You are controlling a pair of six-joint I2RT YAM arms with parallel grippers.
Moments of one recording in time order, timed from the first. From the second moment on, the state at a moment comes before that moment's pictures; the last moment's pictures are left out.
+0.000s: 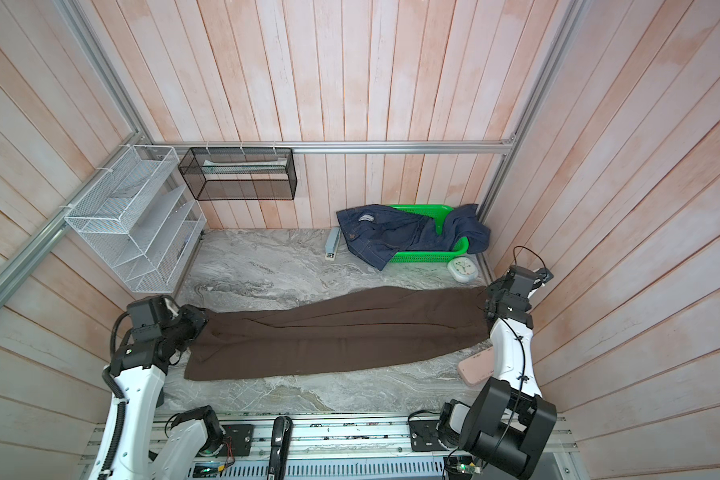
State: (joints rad) left arm 0.22 0.85 0.76 -0.69 0.20 -0.73; right arm -0.41 1.21 0.85 -0.24 0.10 0.58
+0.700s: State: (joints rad) left arm -0.32 1.14 0.67 -0.53 0.09 -1.12; right arm -0.02 1.12 0.69 -0.57 -0.13 1.04
